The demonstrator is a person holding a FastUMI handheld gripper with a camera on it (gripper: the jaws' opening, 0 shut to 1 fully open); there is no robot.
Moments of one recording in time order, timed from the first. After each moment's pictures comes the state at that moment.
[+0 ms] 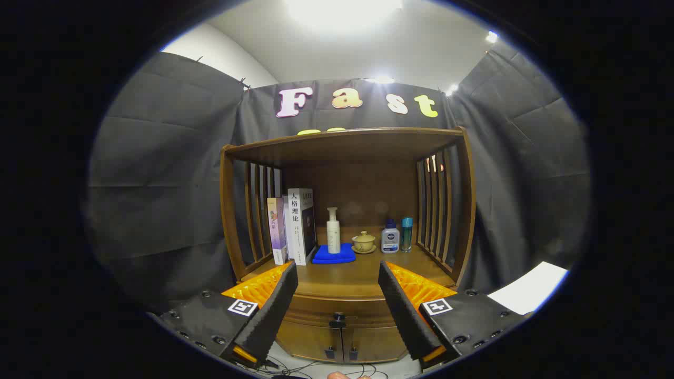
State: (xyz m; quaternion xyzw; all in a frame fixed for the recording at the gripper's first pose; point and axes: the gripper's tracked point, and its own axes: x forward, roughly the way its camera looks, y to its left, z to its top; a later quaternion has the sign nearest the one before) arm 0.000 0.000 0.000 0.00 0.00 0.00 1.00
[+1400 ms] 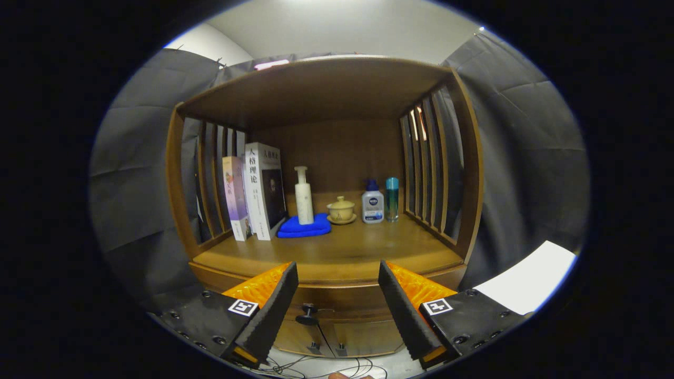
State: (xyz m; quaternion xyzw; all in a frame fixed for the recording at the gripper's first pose) arm 0.088 -0.053 -0.103 0.01 0.08 -0.05 1.00
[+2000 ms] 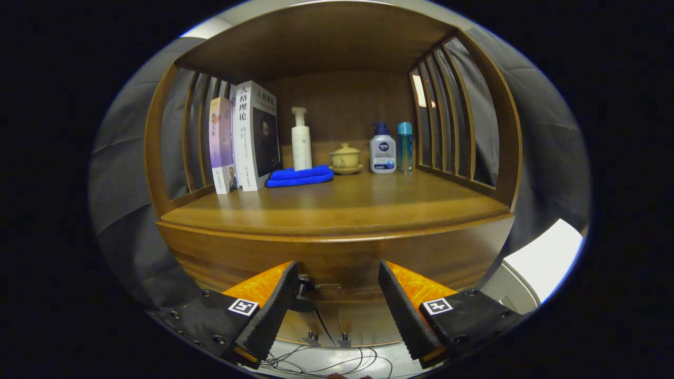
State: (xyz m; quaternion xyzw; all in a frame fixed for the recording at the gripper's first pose) arm 0.131 -0.041 -0.210 0.02 0.15 -0.05 0.99
